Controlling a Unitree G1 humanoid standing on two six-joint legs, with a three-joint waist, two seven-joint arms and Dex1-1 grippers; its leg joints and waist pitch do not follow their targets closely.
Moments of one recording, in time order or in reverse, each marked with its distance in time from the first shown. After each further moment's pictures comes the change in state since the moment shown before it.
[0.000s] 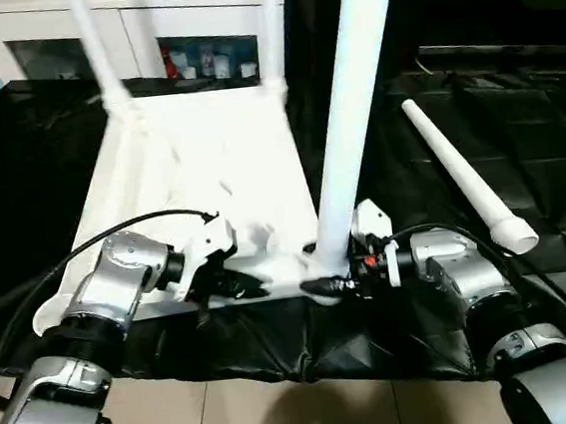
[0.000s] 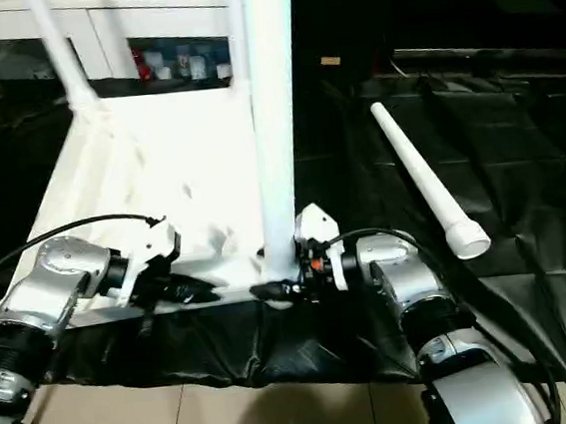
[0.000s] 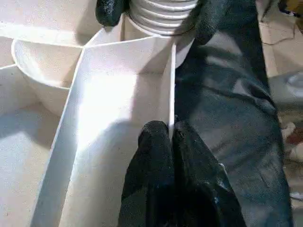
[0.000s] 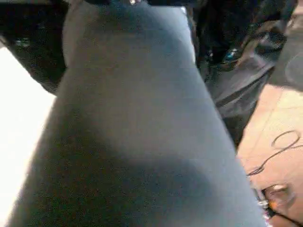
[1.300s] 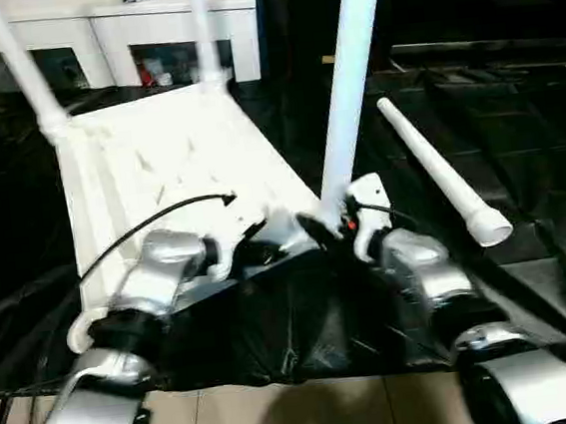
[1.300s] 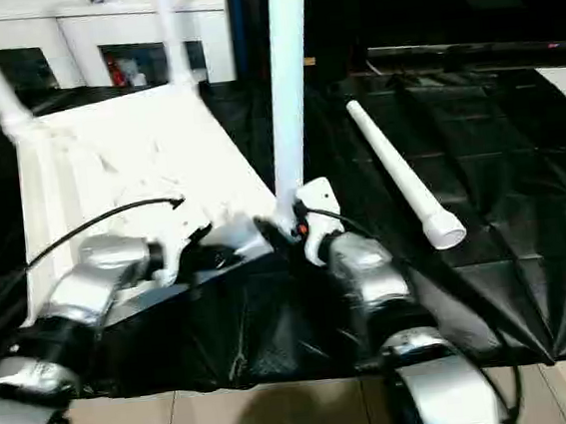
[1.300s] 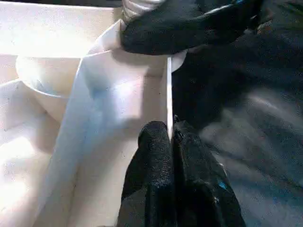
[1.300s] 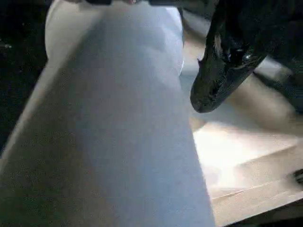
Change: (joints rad) left arm -0.012 -0.130 0.060 -0.002 0.050 0.091 0.296; right arm -0.041 0.118 -0.150 0.152 -0.019 -0.072 -0.515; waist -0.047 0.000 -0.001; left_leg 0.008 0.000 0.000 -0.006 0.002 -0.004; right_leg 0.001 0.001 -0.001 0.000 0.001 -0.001
